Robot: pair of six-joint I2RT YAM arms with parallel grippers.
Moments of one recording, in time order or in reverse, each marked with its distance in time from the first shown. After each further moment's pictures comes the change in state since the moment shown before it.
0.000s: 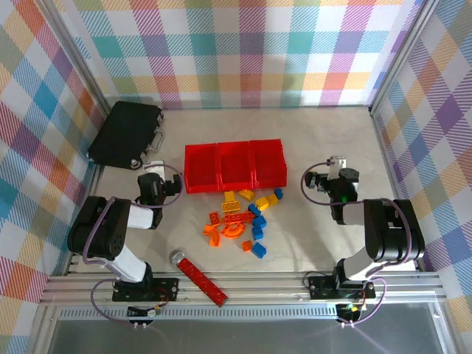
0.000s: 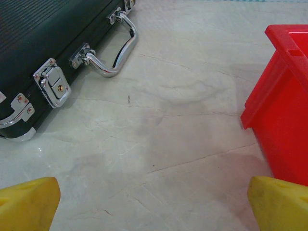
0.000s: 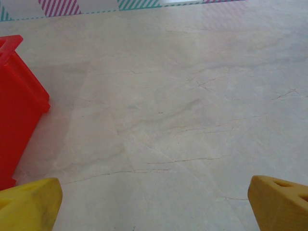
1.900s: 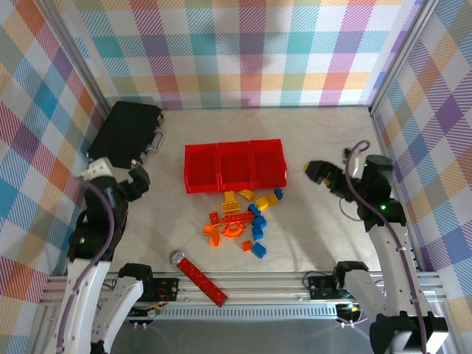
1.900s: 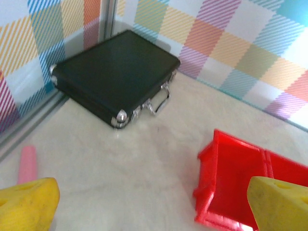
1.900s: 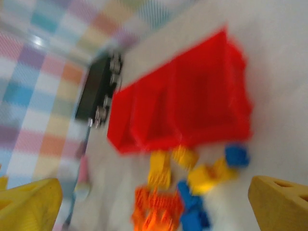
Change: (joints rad) left arm -0.014 -1.056 0.468 -1.528 -0.134 -0.381; right arm 0.061 -0.711 0.409 -1.299 -0.543 0.541
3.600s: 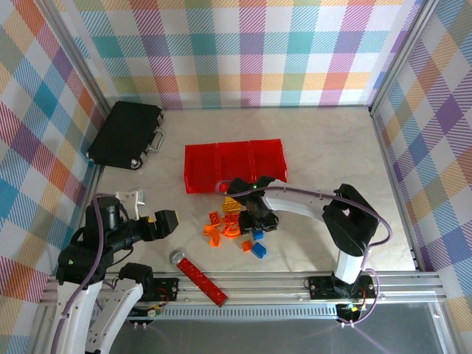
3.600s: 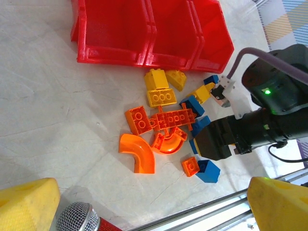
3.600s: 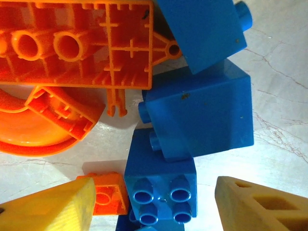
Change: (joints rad) left arm -0.066 -0.071 0.042 -0.396 0.665 0.039; right arm 0.909 0.959 0.415 -0.412 0.627 0.171
